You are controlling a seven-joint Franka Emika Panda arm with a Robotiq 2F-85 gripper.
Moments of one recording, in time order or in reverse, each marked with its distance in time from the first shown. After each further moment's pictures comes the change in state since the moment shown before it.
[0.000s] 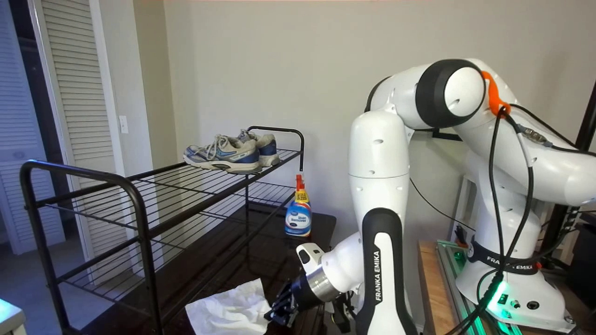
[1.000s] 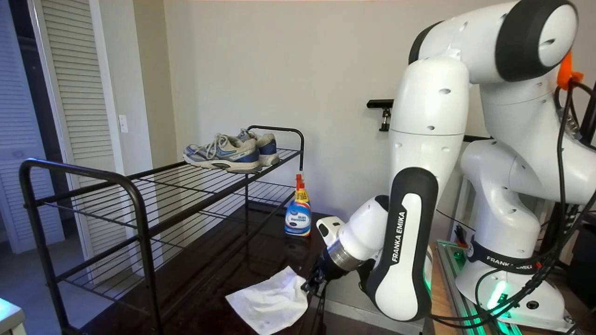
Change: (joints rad) arm 0.280 -0.293 -0.194 -0.242 0.391 -0.310 -0.102
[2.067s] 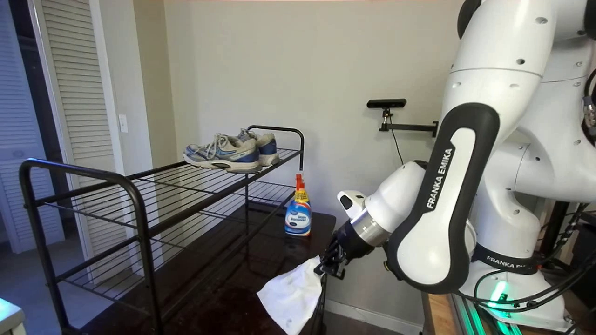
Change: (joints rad) arm 0.218 -0.303 -0.026 -0.096 0.402 -0.060 -0.294
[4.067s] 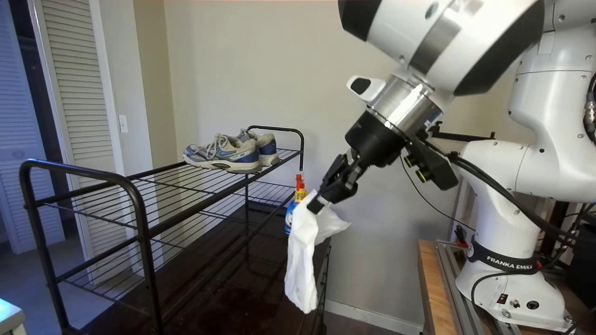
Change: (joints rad) arm -0.008 -0.288 0.096 0.615 1.125 0.248 -1.254
